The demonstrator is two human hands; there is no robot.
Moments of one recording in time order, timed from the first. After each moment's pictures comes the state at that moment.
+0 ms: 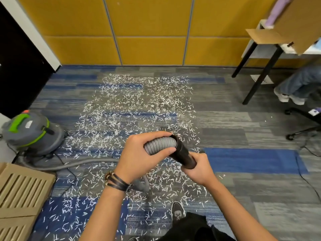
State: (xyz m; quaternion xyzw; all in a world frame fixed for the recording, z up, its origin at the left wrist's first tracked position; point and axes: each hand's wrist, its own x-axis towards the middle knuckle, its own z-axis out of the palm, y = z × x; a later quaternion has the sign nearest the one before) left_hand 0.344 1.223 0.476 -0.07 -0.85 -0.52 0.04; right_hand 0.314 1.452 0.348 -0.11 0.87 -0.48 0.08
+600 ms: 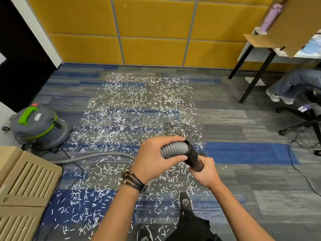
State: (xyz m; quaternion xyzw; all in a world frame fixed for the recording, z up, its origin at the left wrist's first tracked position) left_hand 0.457 1.136 0.455 -0.11 -0.86 -0.49 0.02; right_hand 0.442 1.367 0.348 -0.07 0.89 -0.46 0.04
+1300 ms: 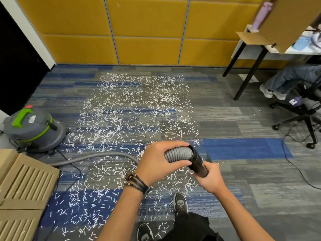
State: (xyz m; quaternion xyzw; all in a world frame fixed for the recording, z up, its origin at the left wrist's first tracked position) left_hand 0.473 1.148 0.448 -0.14 -0.84 -0.53 -0.02; right_hand 0.479 1.386 0.342 -0.04 0.88 -0.47 0.04
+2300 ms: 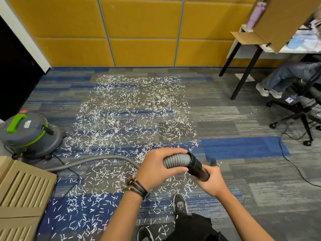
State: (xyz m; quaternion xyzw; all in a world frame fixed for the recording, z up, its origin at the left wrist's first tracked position) left_hand 0.467 1.152 0.429 -0.14 -0.84 -0.52 -0.06; right_hand 0.476 1.409 0.326 -0.04 0.89 -0.44 0.07
